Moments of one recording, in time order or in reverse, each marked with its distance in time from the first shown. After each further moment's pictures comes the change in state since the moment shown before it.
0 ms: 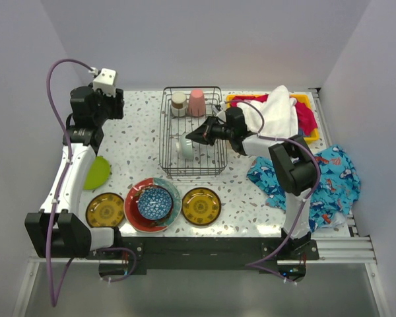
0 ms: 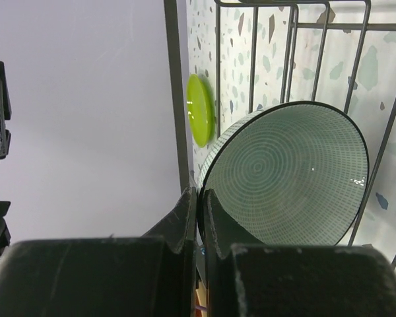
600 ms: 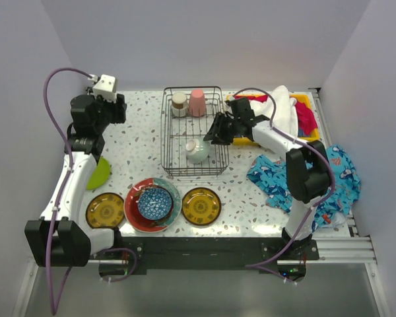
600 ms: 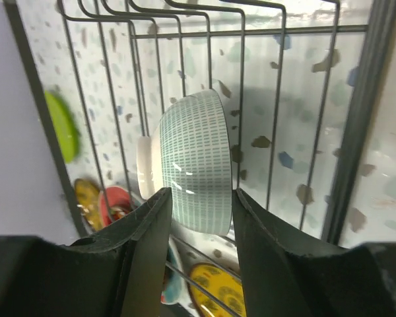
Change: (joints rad) left arm 0.000 -0.063 -0.111 0.112 0.038 -0.029; right arm -0.046 -0.128 0.178 -0.769 0.304 -0.504
